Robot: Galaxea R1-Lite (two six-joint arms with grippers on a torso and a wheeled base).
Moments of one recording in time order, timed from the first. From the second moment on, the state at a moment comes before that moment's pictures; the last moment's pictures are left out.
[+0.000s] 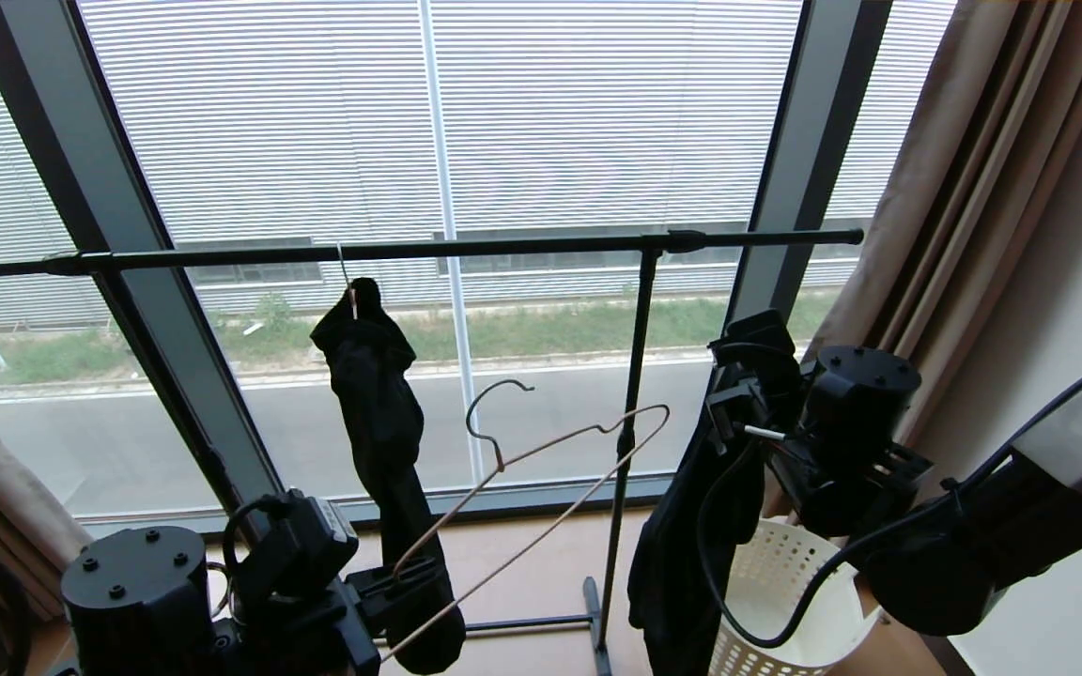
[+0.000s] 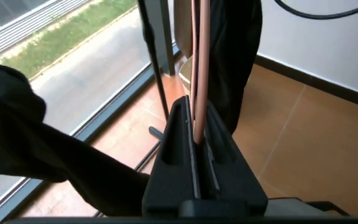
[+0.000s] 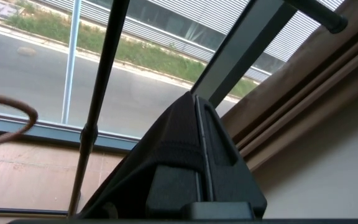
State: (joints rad) left arm -0.50 1.89 -0.01 -1.57 -0.33 0.19; right arm 0.50 2.04 -0.72 -1.26 -0.57 -0.36
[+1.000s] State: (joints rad) left arm -0.54 1.66 0.00 -1.27 -0.43 0.21; right arm 0.54 2.05 -0.72 -1.29 -0.59 -0.36
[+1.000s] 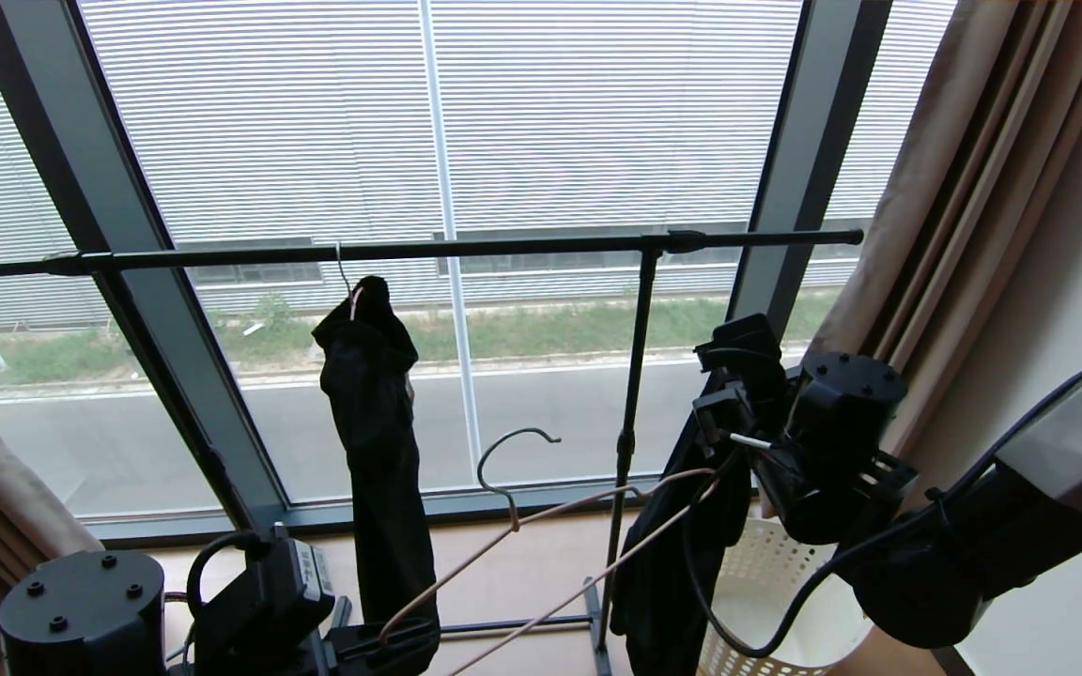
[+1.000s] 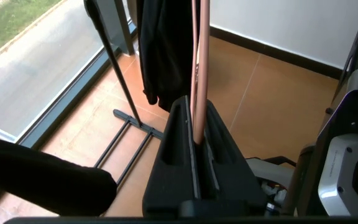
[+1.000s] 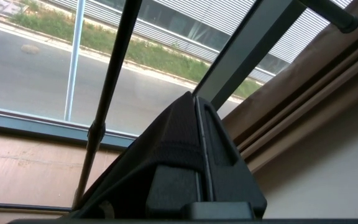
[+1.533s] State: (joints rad) left arm -0.53 1.70 0.00 -1.31 -0.42 0.20; right arm 0.61 2.04 -0.70 -1.30 -0.65 -0.36
